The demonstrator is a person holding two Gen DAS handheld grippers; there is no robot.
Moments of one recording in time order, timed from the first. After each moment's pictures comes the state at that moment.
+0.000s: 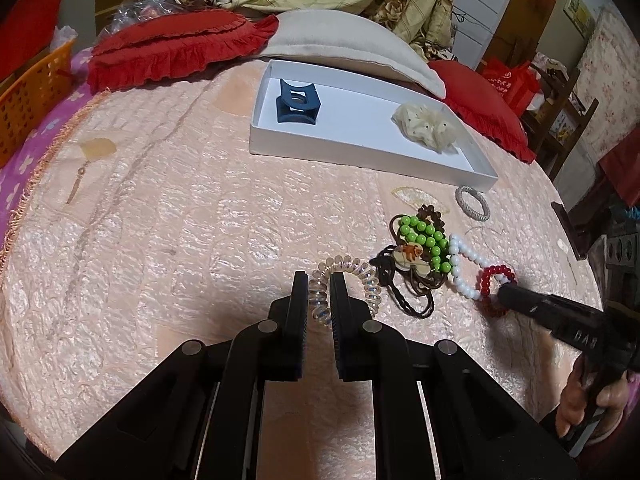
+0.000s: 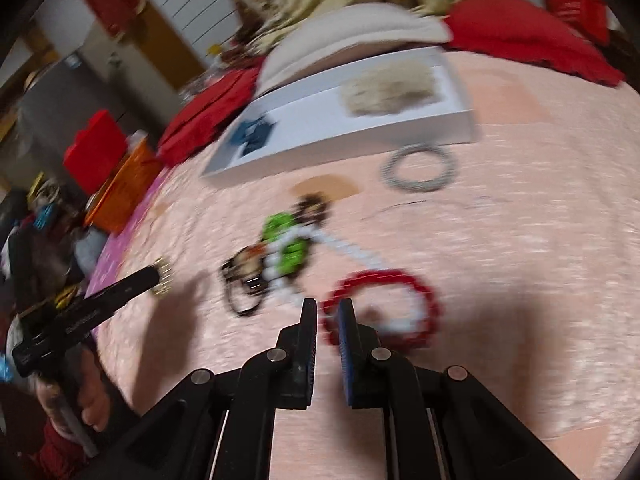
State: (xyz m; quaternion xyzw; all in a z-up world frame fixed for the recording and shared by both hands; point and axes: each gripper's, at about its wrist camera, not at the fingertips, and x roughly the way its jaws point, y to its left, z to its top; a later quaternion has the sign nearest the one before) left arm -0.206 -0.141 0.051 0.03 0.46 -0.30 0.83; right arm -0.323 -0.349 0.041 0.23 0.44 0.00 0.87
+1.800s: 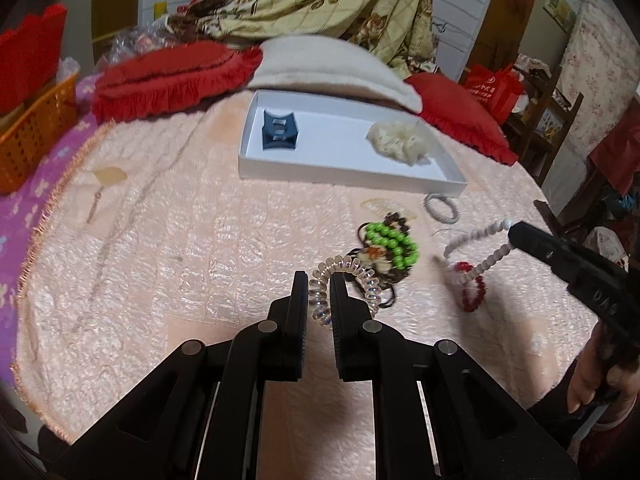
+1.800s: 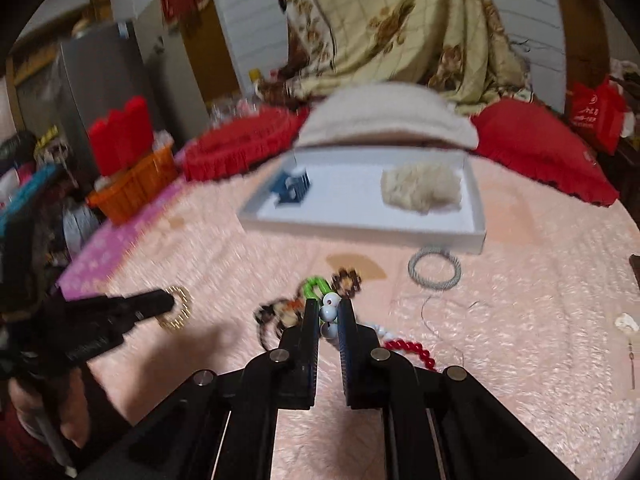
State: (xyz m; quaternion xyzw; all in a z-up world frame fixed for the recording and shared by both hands) left arm -0.248 -0.133 0.097 0.04 0.42 -0.31 0.85; right arm -0.348 -0.323 0.123 0.13 0.35 -0.04 0.93
